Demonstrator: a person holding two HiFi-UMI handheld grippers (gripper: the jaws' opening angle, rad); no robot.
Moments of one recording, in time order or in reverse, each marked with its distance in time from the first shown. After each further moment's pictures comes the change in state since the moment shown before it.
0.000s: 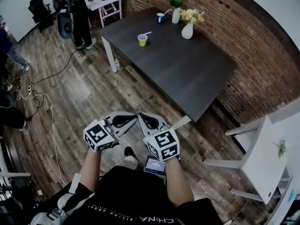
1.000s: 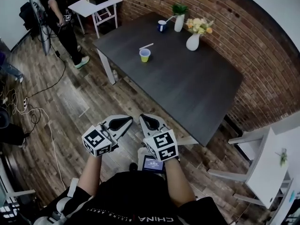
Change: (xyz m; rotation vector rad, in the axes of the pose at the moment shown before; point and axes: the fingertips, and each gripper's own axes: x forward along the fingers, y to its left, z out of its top) left arm 0.010 0.206 -0.011 -0.084 -0.065 0.056; right arm 0.162 -0.104 0.044 -0.010 0.061 -0.103
